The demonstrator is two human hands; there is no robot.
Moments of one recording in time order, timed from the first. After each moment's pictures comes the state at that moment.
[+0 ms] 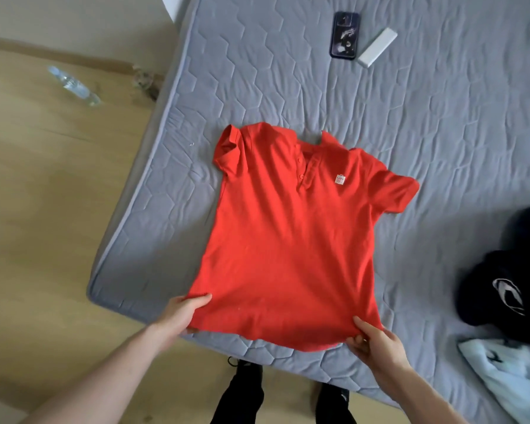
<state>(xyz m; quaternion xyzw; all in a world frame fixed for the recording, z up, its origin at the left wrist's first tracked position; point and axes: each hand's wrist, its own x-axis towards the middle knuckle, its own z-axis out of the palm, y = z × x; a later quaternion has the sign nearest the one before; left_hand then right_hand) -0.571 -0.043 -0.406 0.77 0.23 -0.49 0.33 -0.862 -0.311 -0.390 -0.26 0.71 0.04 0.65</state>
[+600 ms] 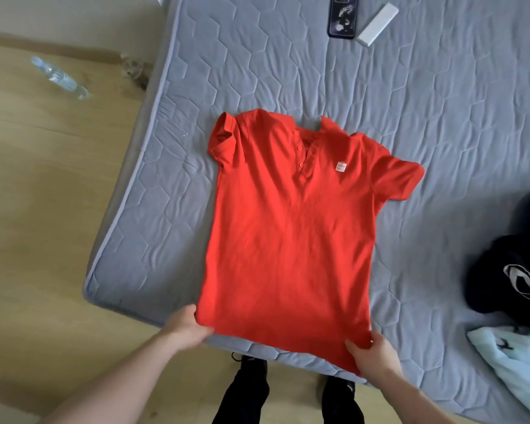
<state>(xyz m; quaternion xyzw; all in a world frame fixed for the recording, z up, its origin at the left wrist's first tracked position) -0.589 -0.019 -0.436 0.83 0.01 -0.55 0.04 -0.890 -0.276 -0.433 -0.57 0.66 0.25 0.43</state>
